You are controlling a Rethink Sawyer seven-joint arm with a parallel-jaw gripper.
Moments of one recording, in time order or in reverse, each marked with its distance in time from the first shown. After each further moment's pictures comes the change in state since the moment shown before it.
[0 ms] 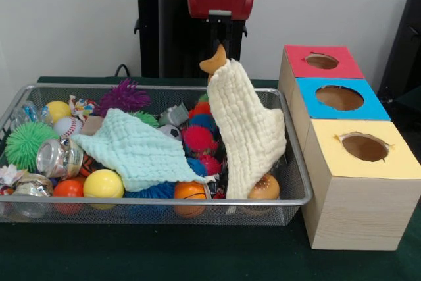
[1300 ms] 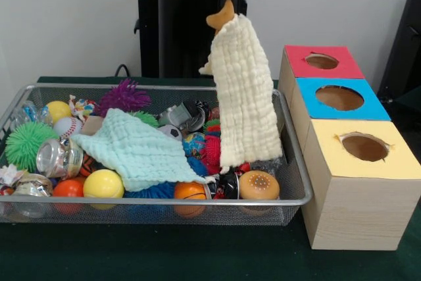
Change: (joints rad) arm 0.014 -0.221 0.000 0.000 0.089 0.322 0.000
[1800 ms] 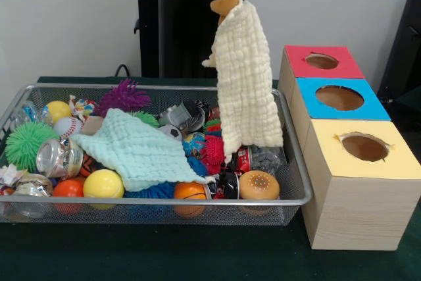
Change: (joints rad) arm 0.010 -0.051 0.000 -0.001 0.003 0.031 0.000
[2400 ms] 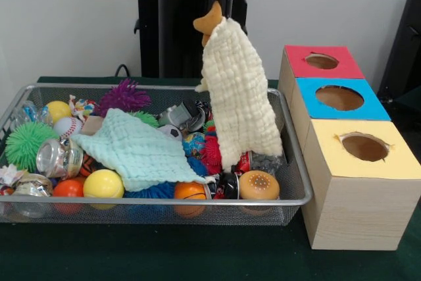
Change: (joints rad) arm -0.093 0.069 0.068 0.002 -0.032 -0.149 0.000
